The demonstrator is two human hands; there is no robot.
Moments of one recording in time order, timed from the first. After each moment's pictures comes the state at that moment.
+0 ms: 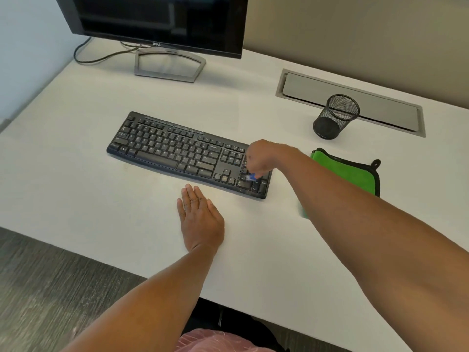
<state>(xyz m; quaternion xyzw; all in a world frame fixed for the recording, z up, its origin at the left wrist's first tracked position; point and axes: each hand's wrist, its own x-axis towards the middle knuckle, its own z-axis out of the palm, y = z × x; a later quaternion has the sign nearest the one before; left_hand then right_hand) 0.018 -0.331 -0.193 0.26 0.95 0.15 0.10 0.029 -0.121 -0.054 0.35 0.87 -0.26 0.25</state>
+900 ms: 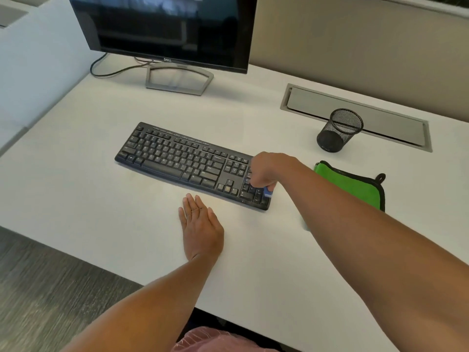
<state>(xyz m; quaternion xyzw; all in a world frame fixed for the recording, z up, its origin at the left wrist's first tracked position) 0.017 -0.332 -0.190 0.24 0.94 0.20 0.12 0.029 -0.125 -0.045 0.28 0.89 -0.15 0.32</state>
